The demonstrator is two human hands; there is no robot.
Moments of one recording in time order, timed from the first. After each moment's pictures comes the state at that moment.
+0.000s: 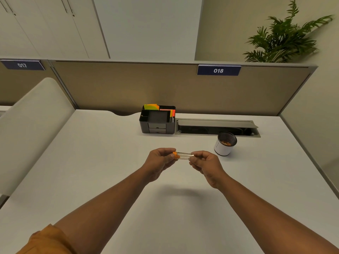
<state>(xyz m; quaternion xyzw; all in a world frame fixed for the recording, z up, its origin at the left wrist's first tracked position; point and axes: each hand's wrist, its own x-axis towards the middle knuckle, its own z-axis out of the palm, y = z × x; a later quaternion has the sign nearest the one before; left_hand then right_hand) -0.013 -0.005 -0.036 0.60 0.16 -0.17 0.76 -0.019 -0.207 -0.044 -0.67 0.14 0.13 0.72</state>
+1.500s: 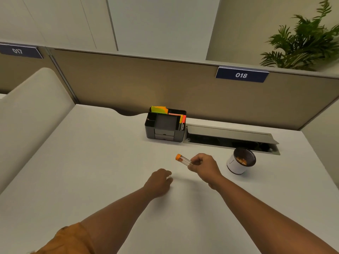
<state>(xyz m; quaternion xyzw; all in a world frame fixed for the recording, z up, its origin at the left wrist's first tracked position) 0.037 0.030 -0.154 0.93 0.01 -0.17 0.32 0.077 -0.168 -0.076 -0.87 0.10 0.15 0.46</state>
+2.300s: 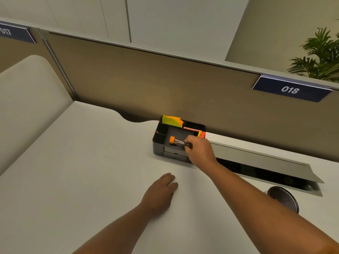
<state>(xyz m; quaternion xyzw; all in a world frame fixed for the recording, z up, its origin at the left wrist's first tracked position) 0.125 0.072 -0.224 0.96 -0.16 0.07 0.21 0.256 -0.072 -0.086 -0.96 -0.14 0.03 0.25</state>
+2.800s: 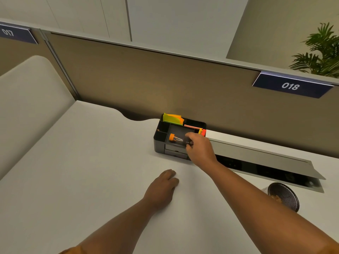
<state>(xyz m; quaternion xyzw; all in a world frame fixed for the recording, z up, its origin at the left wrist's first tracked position) 0.128 0.069 -0.218 0.97 -0.12 0.03 0.23 0.248 -0.071 -0.086 -0.95 -0.12 0.02 0.29</state>
